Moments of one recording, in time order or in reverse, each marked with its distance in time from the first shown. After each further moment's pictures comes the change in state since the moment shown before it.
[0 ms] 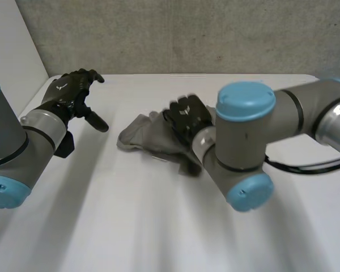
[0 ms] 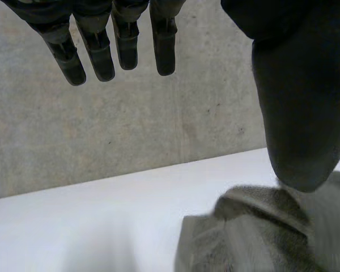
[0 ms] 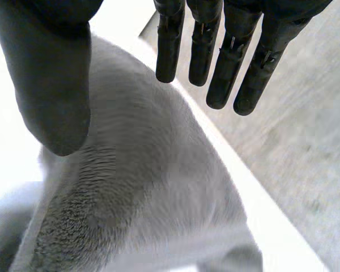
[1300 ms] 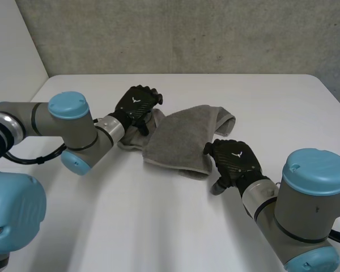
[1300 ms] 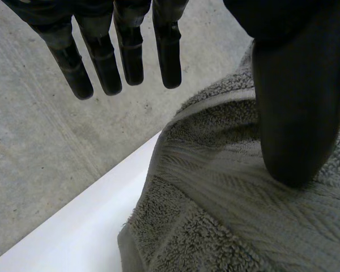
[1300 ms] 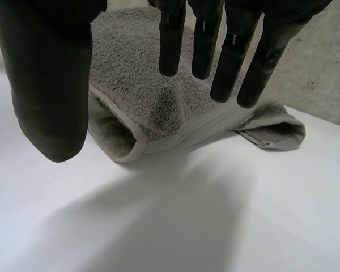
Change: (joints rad) left arm -0.072 -0.776 0.756 0.063 0.377 0.426; right arm -0.176 -0.317 0.782 -0.400 -0.058 0.437; left_hand 0.157 0.160 0.148 0.150 0.186; right_hand -0.067 -0.062 -0.068 -0.076 -0.069
